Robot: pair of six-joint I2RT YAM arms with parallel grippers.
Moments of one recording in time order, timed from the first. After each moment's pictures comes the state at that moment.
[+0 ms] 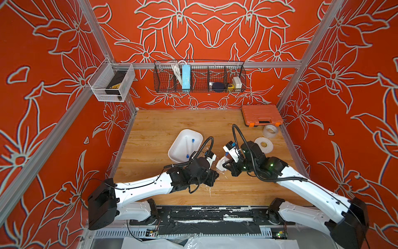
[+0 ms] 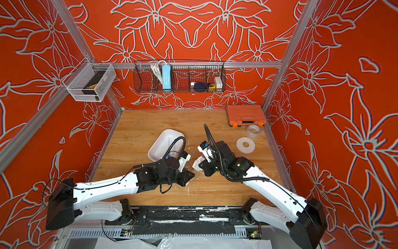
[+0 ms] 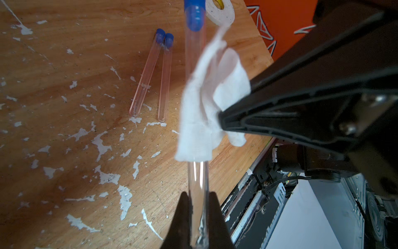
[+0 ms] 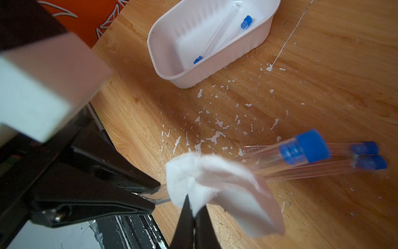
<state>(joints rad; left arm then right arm) -1.02 1.22 0.76 -0.20 0.06 -0.69 0.75 1.05 0.81 -0.54 -0.33 0.18</state>
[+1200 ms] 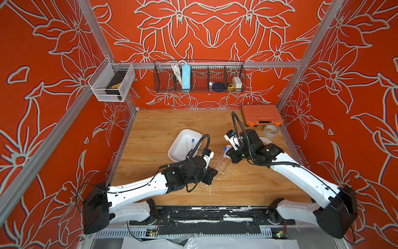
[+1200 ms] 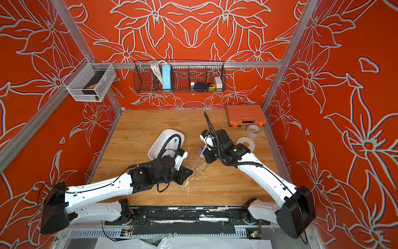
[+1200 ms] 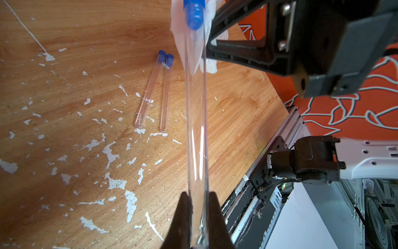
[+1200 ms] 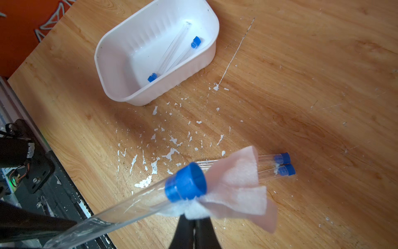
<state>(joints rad) -1.01 1.15 0.76 -0.22 0.04 -0.66 0.61 1.22 1.01 -0.64 -0.23 0.04</state>
